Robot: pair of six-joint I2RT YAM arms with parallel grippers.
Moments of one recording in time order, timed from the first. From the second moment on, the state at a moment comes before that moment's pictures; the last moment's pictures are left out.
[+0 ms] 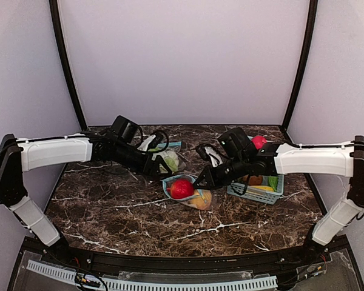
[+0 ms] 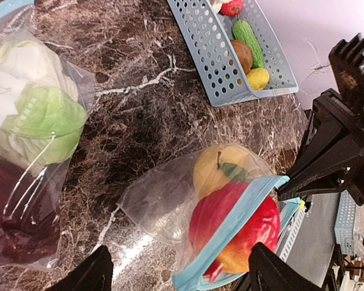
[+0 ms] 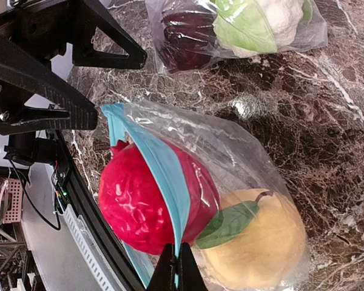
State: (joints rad) left arm -0.66 1.61 1.15 -0.40 0.53 -0.32; right arm 0.88 1.56 1.07 -0.31 -0.39 0.51
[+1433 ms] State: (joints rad) left arm -0.90 1.65 1.14 -0.39 0.14 -0.06; right arm 0.88 1.54 0.95 -0.05 -0.58 0.57
